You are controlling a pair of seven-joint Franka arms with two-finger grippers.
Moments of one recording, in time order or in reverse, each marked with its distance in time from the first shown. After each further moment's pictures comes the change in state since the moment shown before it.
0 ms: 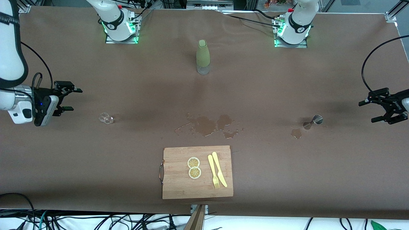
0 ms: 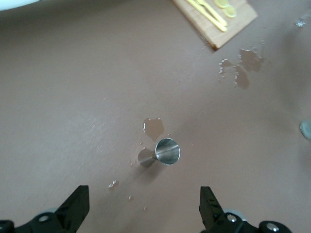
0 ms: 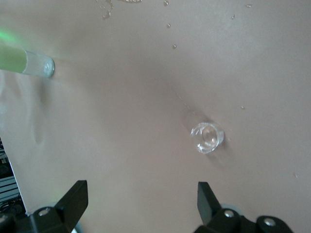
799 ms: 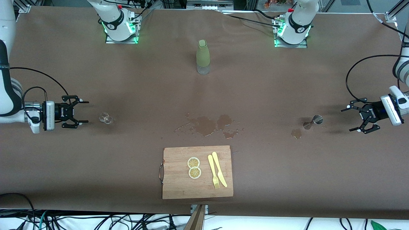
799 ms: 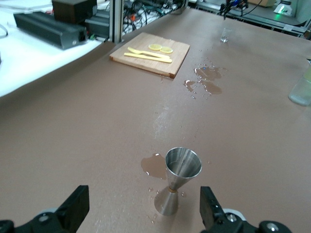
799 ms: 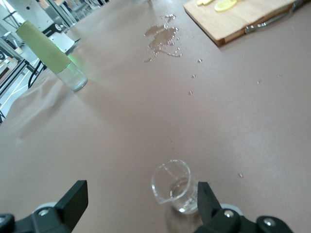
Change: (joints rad) left arm 0.001 0.217 0.095 -0.075 -0.417 0.000 0.874; right arm -0.171 0.307 -0.003 0.001 0.382 0.021 -0.797
